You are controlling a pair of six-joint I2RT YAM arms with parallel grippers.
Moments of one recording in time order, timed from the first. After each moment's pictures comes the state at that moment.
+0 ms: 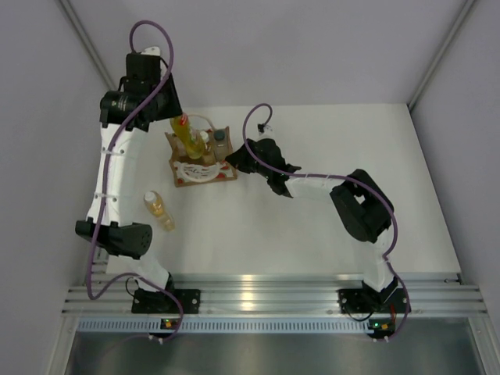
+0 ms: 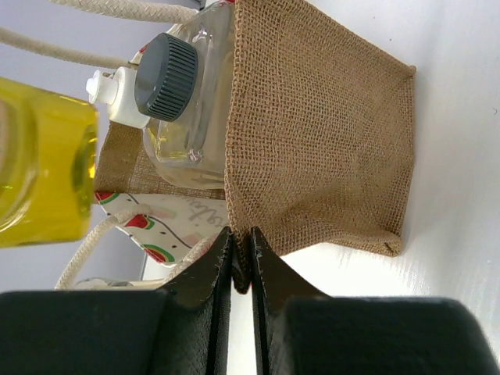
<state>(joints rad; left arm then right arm) -0.19 1.72 2.24 -1.14 -0.18 -0.30 0.75 2.04 1.35 0.42 0.01 0.89</state>
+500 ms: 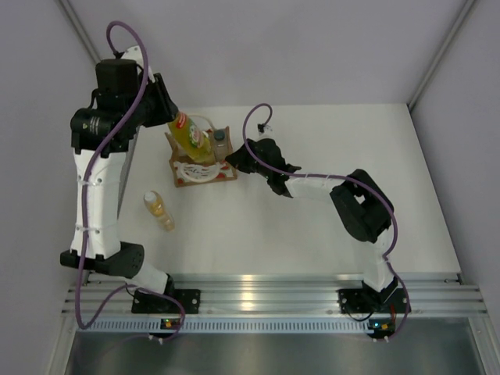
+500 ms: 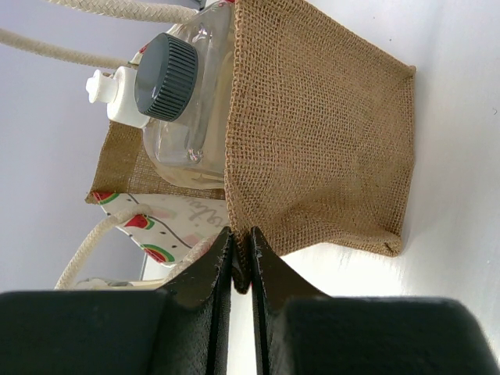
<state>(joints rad) -0.19 1.56 2.25 -1.19 -0.05 -0.31 0.75 2.04 1.35 0.42 0.01 0.89</state>
